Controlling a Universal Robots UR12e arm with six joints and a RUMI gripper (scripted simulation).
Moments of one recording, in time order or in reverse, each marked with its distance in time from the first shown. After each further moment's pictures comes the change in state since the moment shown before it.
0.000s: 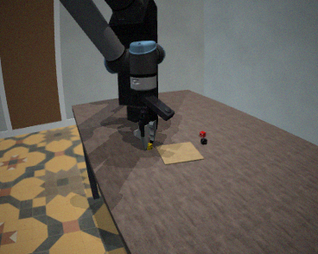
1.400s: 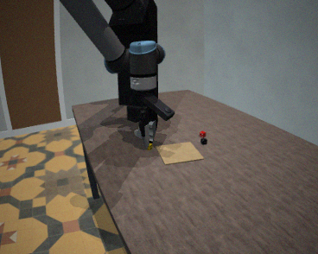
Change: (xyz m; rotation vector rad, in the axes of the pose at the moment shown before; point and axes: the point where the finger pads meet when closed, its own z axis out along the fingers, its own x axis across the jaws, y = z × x) arm 0.000 0.000 0.000 0.000 0.000 0.000
